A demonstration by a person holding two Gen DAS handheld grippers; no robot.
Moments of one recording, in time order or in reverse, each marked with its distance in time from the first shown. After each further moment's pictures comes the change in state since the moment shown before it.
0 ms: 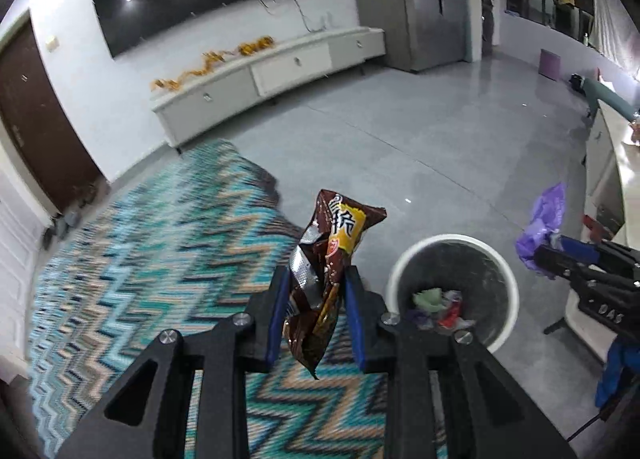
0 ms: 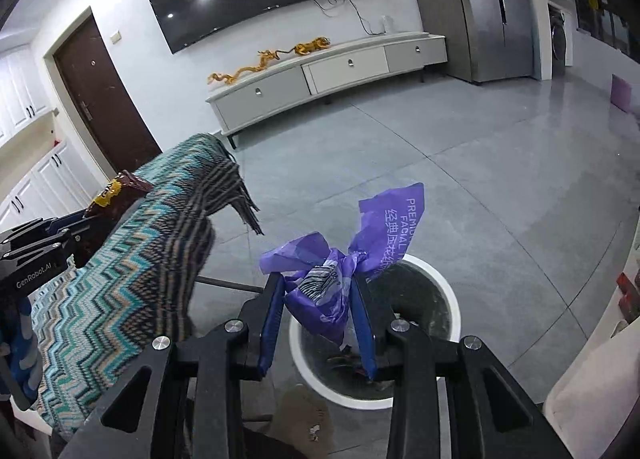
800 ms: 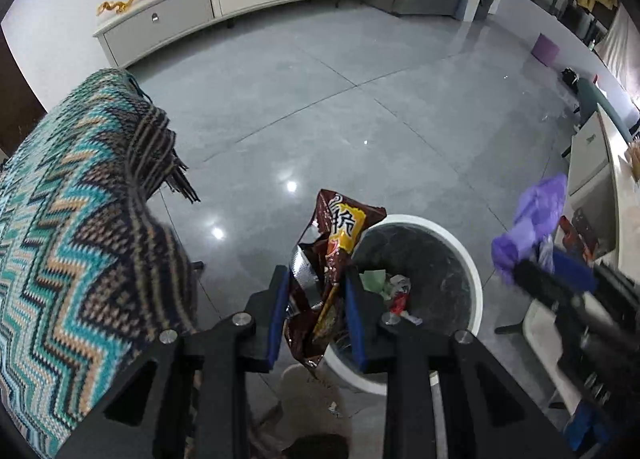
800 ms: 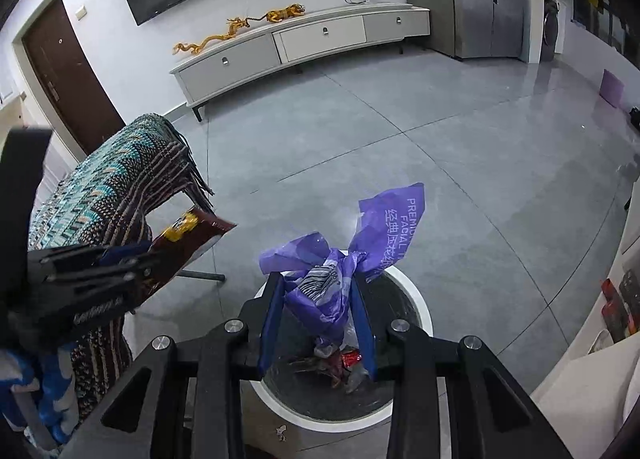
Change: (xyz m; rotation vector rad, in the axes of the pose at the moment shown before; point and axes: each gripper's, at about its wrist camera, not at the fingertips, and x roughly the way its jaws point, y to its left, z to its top) left arm 0.122 -0.058 0.033 -0.089 0.265 -0.166; right arm 0.055 -0.028 0.034 -0.003 0.133 -0.097
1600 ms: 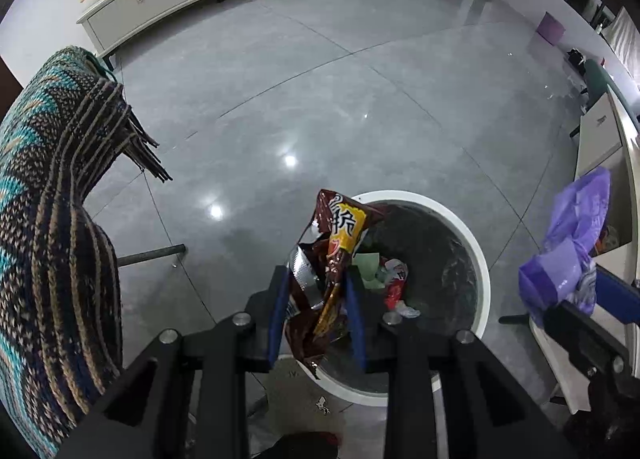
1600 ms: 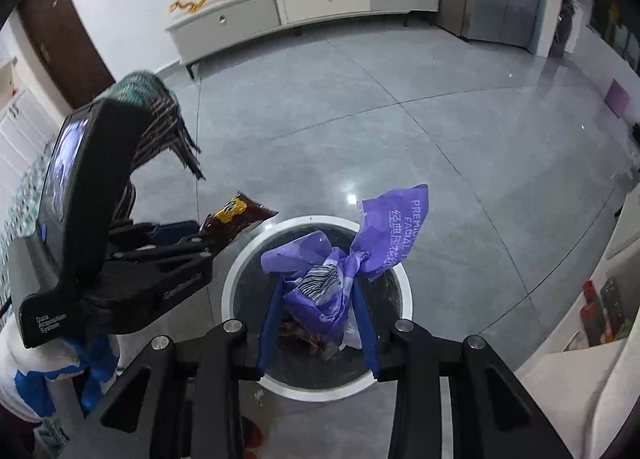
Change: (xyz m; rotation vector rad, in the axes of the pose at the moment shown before) left arm 0.052 -0.032 -0.004 0.022 0.097 0.014; right arm 0.007 0.007 0.001 -0.076 0.154 -0.064
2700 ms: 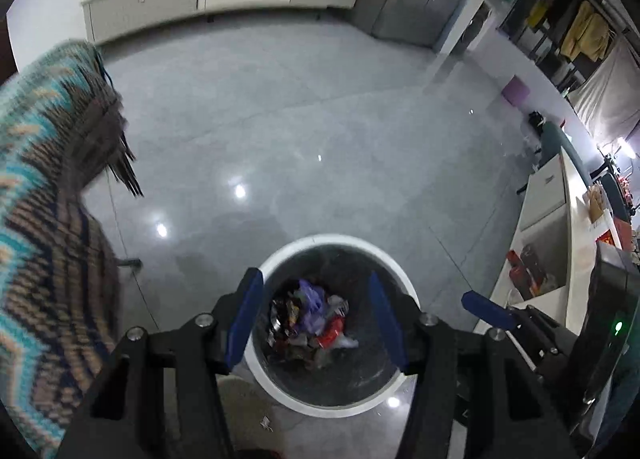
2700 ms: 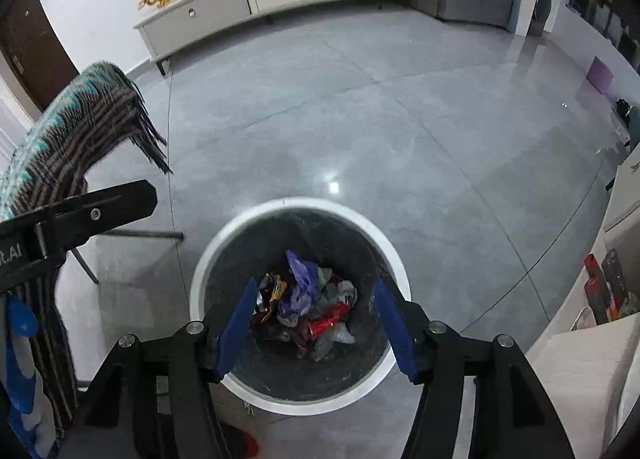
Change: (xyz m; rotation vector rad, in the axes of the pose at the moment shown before) left arm -0.052 0.040 0.001 -0.115 -0.172 -0.218; right arm 0.032 -0.011 -0.007 0.101 -0.018 -0.050
